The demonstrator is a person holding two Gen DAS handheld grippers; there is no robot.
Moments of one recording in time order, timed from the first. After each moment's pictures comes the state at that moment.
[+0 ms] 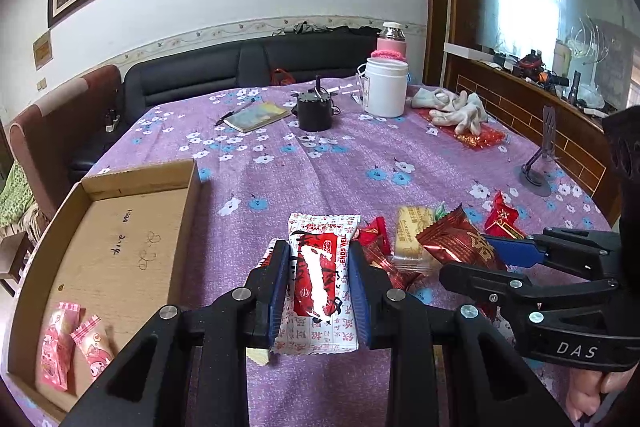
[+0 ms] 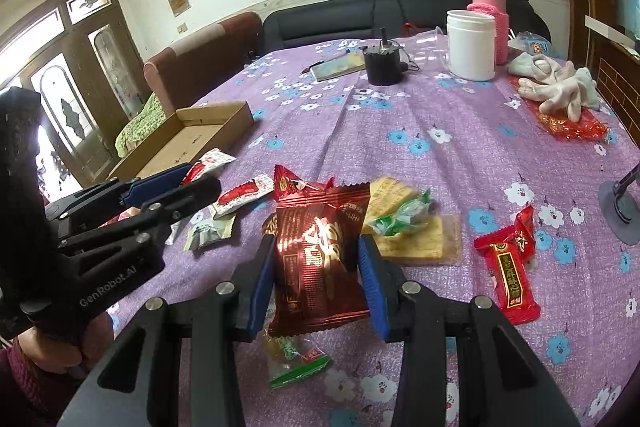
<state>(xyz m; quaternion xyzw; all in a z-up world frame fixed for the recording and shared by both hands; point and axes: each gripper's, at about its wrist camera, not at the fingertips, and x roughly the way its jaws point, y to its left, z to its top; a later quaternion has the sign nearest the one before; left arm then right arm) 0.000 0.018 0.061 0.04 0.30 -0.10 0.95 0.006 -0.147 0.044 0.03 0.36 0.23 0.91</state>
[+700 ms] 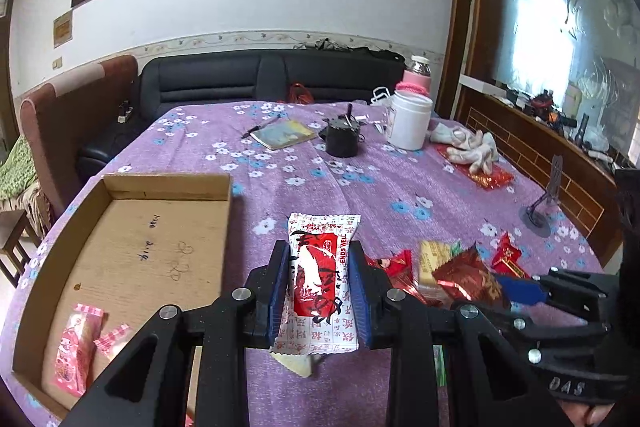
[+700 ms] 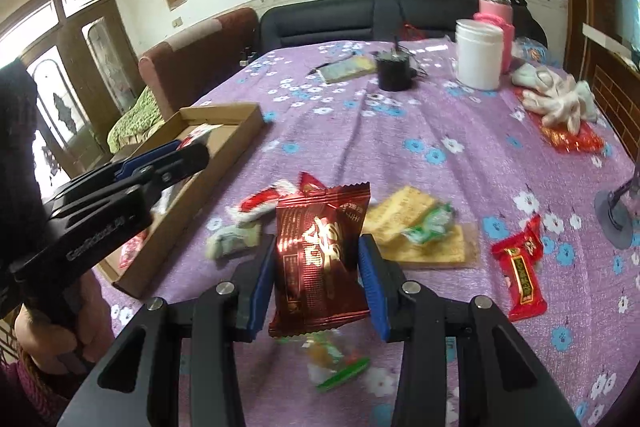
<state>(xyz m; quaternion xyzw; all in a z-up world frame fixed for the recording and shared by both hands) 0.002 0.061 0.083 -0.02 0.28 -0.08 0.96 -0.002 -0.114 0.062 0.01 0.36 0.21 0.91</state>
